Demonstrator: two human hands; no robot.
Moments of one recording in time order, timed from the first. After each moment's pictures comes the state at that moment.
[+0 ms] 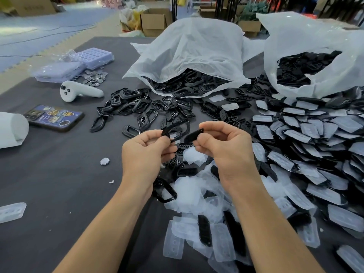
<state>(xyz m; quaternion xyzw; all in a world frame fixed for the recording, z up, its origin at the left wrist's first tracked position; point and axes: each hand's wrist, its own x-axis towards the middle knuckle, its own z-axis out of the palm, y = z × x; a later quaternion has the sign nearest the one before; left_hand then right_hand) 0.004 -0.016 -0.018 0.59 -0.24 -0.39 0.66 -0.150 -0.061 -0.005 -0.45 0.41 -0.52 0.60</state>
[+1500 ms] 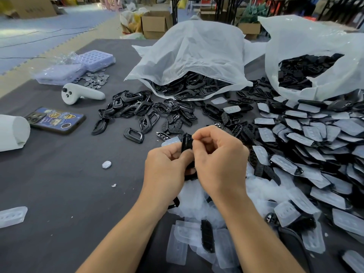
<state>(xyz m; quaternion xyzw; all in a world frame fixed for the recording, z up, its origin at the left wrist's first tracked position) -0.023 -0.003 -0.020 0.59 -0.39 -0.42 0.57 -0.129 -0.043 -0.009 -0.67 0.48 -0.53 0.20</state>
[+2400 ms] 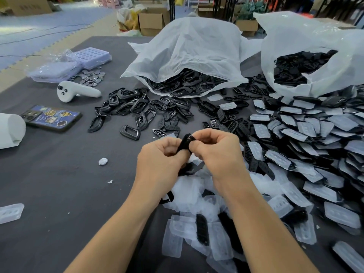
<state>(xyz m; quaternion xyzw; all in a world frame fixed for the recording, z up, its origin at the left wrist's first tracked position) -0.013 -0.009 -0.026 0.63 -0.41 -0.39 0.53 -0.139 -0.059 -0.010 -0.52 0.48 -0.45 0.54</state>
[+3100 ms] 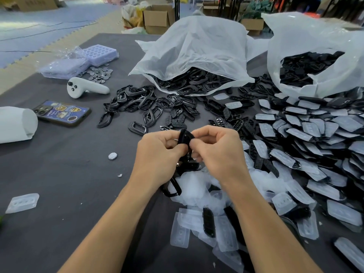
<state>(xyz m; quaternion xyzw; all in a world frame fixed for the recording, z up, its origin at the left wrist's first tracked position) 0.007 -0.006 -0.015 0.65 -0.49 -0.31 0.49 -0.135 -0.050 -0.007 -0.61 0.48 -0.42 0.47</state>
